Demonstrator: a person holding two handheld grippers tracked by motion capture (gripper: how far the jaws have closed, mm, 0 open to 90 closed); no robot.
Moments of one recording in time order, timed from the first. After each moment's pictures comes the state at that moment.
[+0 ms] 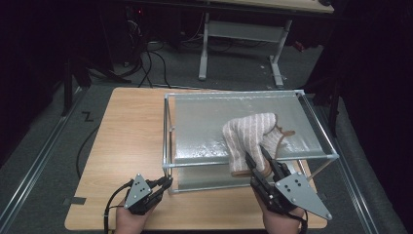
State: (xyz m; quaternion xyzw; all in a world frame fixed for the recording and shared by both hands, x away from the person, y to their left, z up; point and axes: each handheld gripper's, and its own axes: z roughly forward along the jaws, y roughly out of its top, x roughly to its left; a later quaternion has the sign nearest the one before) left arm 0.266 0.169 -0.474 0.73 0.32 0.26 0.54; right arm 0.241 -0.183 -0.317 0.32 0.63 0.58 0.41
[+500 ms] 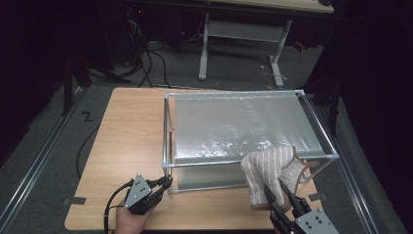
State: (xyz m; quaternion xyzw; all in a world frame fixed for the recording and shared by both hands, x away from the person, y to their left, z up) left arm 0.266 0.168 -0.474 0.74 0.32 0.25 0.54; right arm 0.188 -0.226 -0.358 0.36 0.66 0.53 0.39
